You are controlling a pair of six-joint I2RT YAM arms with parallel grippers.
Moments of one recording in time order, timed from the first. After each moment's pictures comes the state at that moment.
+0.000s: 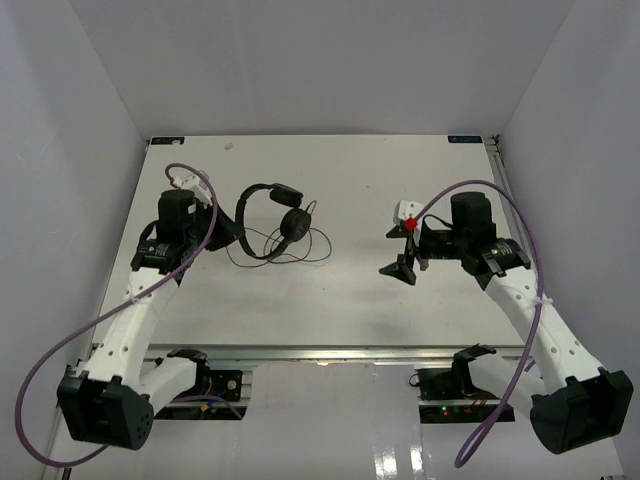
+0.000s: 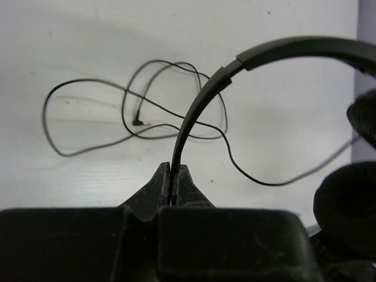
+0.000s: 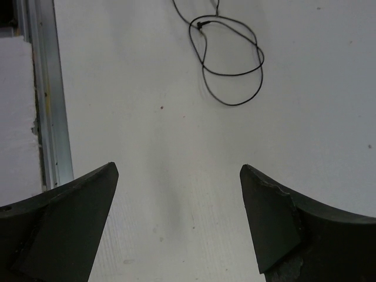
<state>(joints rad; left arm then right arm) -0.14 1.08 0.96 -0.49 0.22 -0.51 0.31 0.97 0.86 -0.57 -0.90 -0.72</state>
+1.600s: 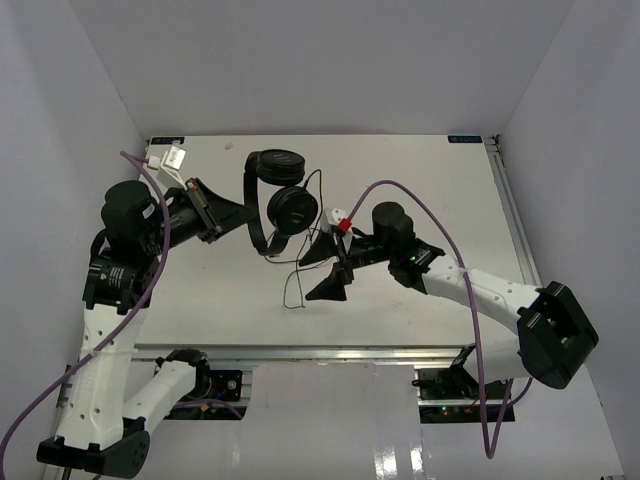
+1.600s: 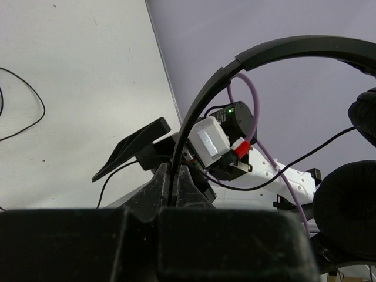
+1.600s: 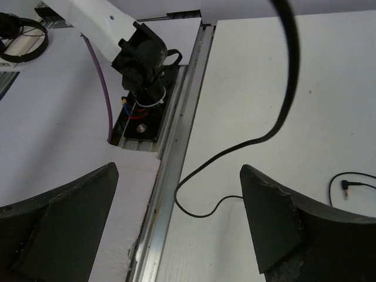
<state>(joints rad) -0.18 0.87 1.27 -0.60 0.64 -0.86 0.79 1.35 0.85 0.34 -1.02 0.00</state>
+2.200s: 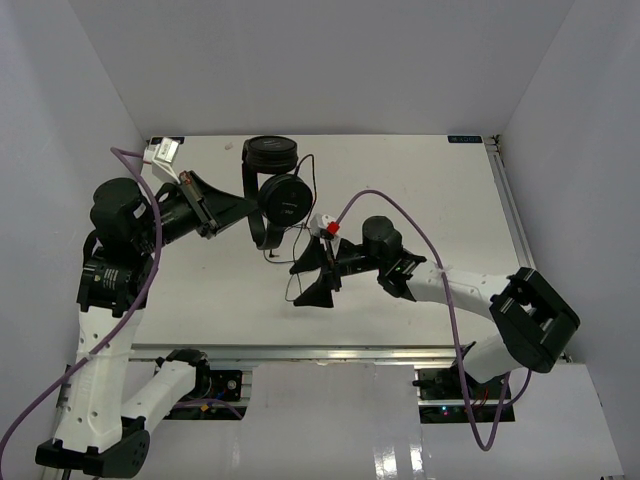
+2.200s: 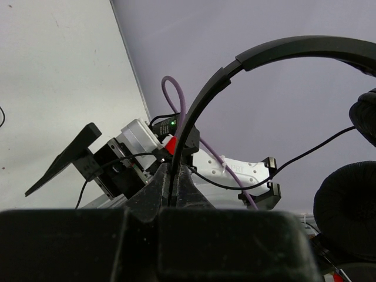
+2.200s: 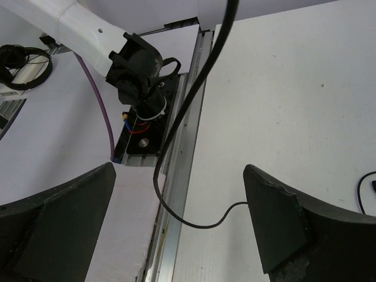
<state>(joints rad) -0.18 0.87 1.32 -0.55 0.70 -0.98 0.86 1.45 0.77 0.61 -0.93 0.20</state>
